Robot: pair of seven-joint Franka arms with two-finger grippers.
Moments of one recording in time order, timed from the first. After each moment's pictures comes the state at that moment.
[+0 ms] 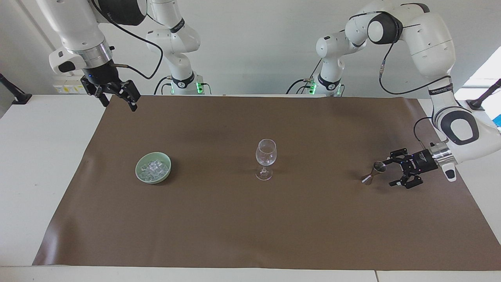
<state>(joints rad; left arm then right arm) 0.27 0.55 0.10 -1.68 -0.88 1.73 -0.76 0.06 -0.06 -0.11 -1.66 -0.02 1.65 0.16</state>
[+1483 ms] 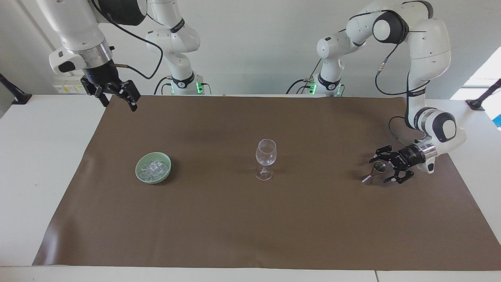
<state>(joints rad) 0.35 0.54 0.08 -1.90 -1.32 1.67 -0.66 0.06 -0.06 -0.11 -1.66 -0.02 1.65 0.16</state>
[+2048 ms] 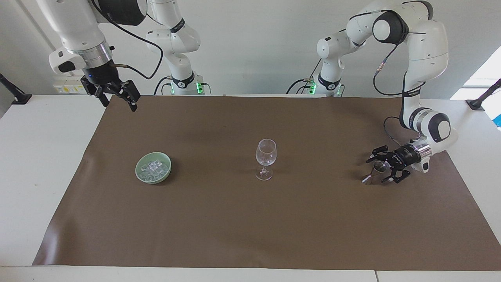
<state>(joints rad) 0.35 0.54 0.08 -1.96 -1.38 1.67 -0.62 0.06 -0.06 -0.11 -1.66 -0.02 1.65 0.16</state>
